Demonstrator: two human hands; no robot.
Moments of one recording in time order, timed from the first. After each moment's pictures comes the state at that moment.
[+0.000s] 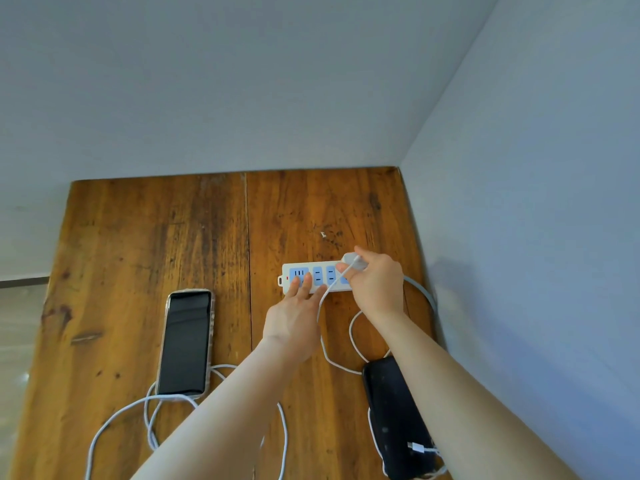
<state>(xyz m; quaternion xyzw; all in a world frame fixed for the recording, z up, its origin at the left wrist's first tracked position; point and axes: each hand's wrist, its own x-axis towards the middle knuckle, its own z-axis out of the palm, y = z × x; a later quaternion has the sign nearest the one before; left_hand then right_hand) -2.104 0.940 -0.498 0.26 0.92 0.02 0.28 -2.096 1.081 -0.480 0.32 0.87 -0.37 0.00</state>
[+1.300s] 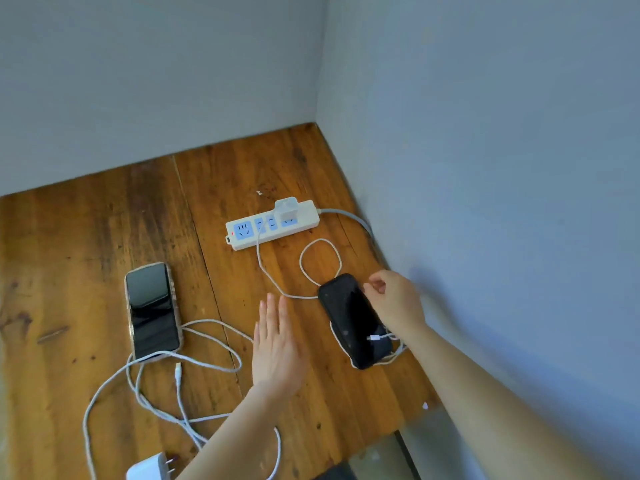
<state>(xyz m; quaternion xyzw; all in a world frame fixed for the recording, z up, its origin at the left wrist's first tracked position) -1.944 0.902 -0.517 0.20 0.93 0.15 0.25 -1.898 1.109 -0.484 0.40 0.86 -0.33 0.03</state>
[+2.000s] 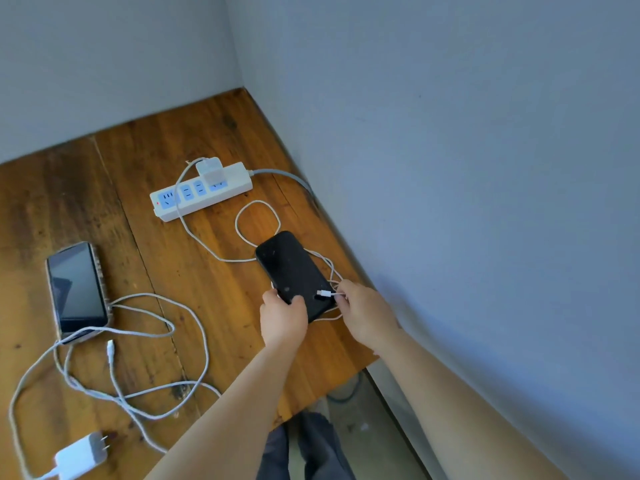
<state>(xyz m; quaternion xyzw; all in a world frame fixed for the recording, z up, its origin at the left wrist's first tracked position) -1.863 0.989 -0.522 -0.09 0.86 0.38 0.33 -1.777 1.096 -0.510 0.31 0.89 -0.31 0.09</state>
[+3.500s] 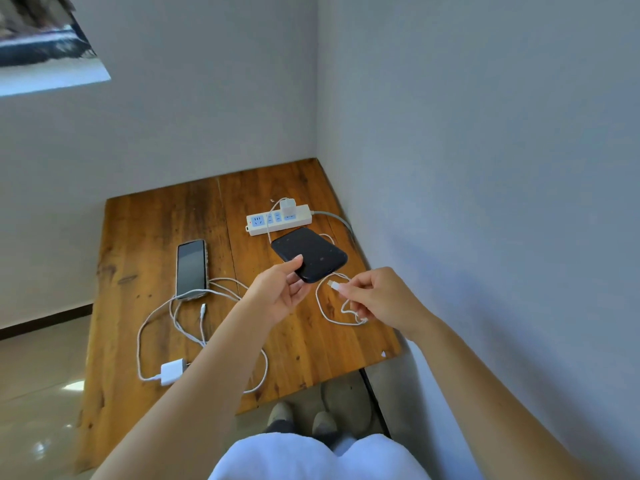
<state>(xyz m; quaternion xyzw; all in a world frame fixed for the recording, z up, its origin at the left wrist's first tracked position) -1.863 0.909 -0.317 -0.21 0.54 0.69 0.43 -1.749 1.052 -0.305 0.22 0.78 -0.58 0.05</state>
